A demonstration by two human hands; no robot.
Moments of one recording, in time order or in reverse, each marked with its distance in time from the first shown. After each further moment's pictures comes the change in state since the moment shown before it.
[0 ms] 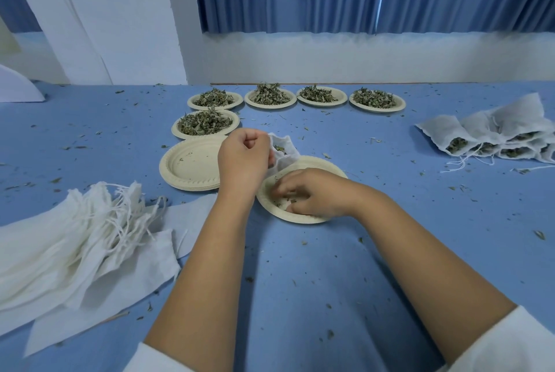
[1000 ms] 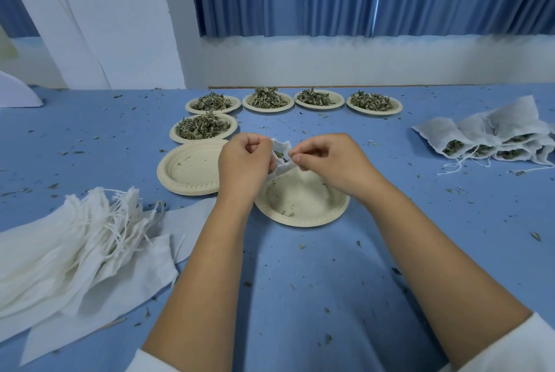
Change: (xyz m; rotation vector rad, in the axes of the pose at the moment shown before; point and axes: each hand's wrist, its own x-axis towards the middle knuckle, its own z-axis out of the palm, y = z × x) left_hand -0.005 0.004 0.000 0.049 -0.037 0.008; right_hand -0.013 -0.006 -0.028 0.605 0.569 0.098
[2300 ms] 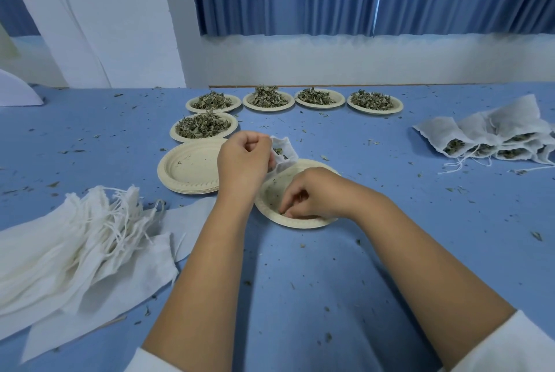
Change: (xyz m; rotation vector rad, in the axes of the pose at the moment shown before) left_hand -0.002 0.002 0.000 -0.055 0.017 -0.004; right_hand -0.004 0.020 0.019 -0.520 -0.506 0.005
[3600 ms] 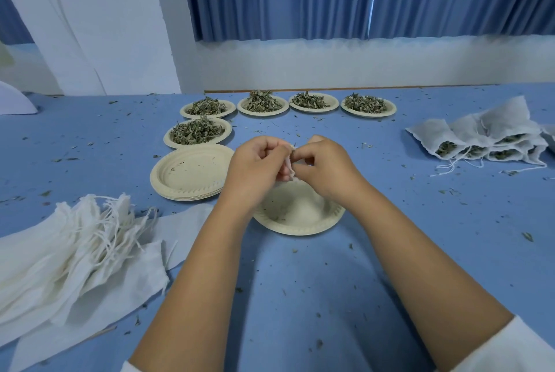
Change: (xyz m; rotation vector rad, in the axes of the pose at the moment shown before) left_hand -0.014 0.013 0.011 -0.131 -0.305 -0.029; right_hand -0.003 -0.006 -0.022 0.127 0.543 0.004
